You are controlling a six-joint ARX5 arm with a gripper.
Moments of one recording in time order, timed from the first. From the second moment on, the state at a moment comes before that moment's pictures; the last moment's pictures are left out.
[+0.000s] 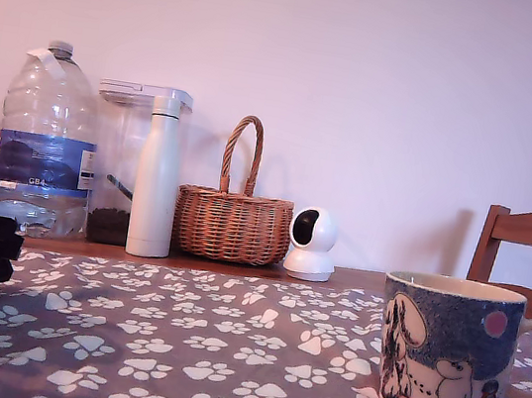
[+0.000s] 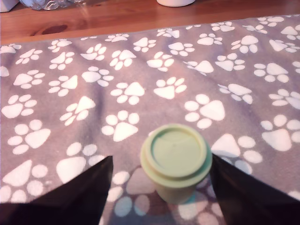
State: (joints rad) arm -0.18 1.85 0.33 1.12 -0.09 -0.05
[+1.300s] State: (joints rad) arm -0.19 1.73 0.28 1.12 0.16 -0.05
